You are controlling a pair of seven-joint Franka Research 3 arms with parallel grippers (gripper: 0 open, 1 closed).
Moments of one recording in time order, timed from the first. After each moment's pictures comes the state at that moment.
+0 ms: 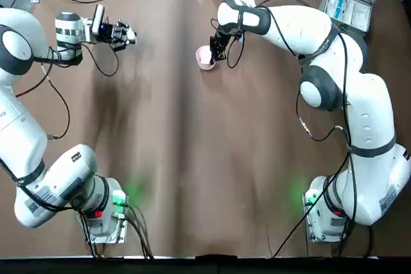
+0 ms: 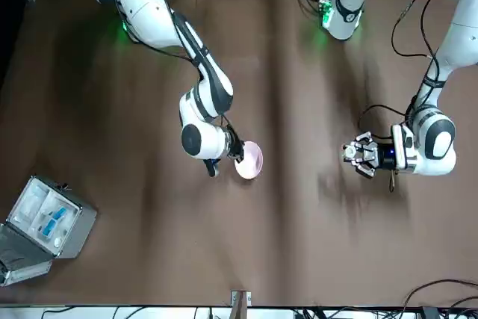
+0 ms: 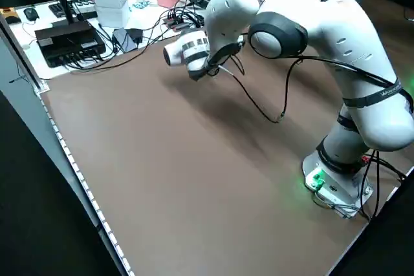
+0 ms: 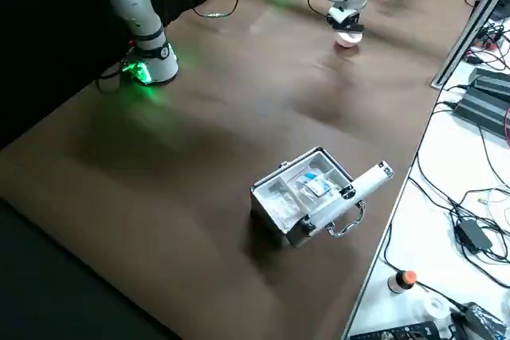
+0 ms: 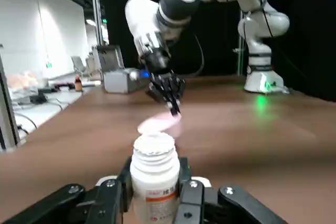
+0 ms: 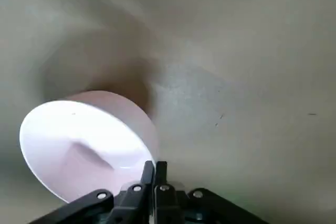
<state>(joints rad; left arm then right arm) 0.66 0.80 -0.46 -1.75 -0.95 1.65 2.47 0.64 0.83 0.01 -1.35 0.60 2.13 1.39</state>
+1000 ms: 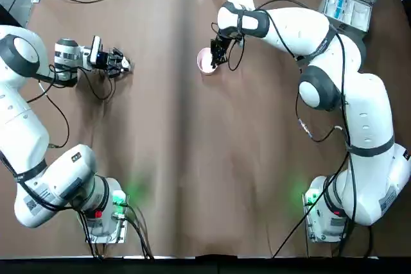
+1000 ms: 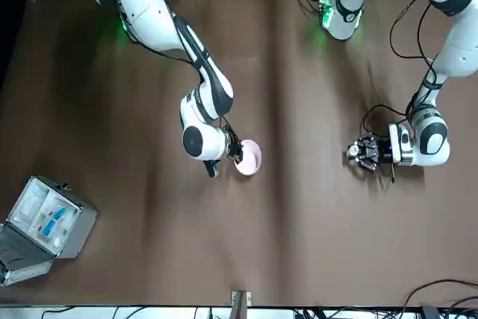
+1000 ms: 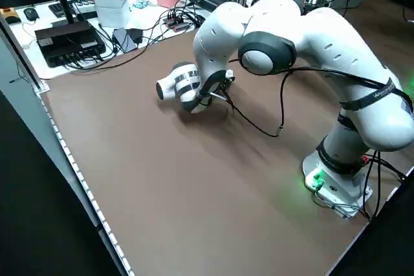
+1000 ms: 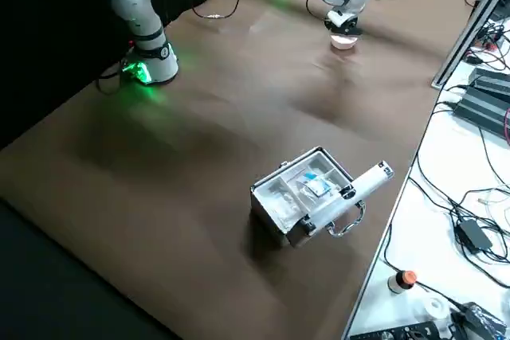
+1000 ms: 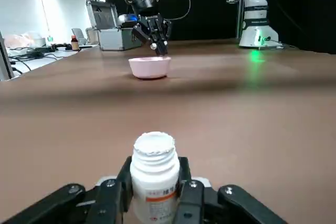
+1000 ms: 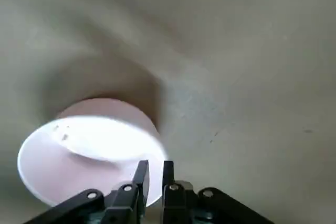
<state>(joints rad) 0.65 0.94 -0.31 -1.72 -0.86 1.70 2.63 0.64 0.85 0.01 -1.36 0.57 2.13 1.38</state>
